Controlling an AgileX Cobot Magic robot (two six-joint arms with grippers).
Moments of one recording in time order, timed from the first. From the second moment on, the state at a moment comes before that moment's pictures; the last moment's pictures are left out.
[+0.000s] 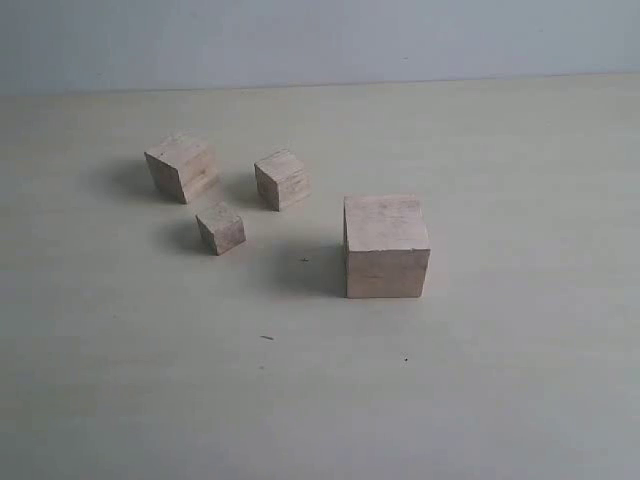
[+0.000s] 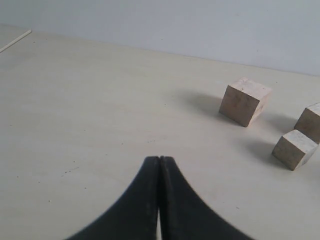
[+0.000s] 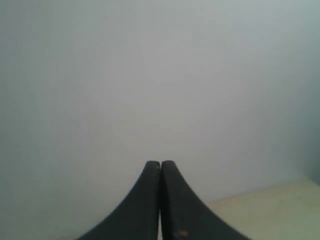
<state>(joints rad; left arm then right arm) 0.03 0.01 0.00 -0.02 0.37 -0.11 0.04 0.28 -0.51 0.16 0.23 0.10</state>
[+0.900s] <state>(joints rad) 0.03 0.01 0.00 -0.02 0.37 -0.11 0.32 1.13 -1.08 0.46 0.88 -0.12</state>
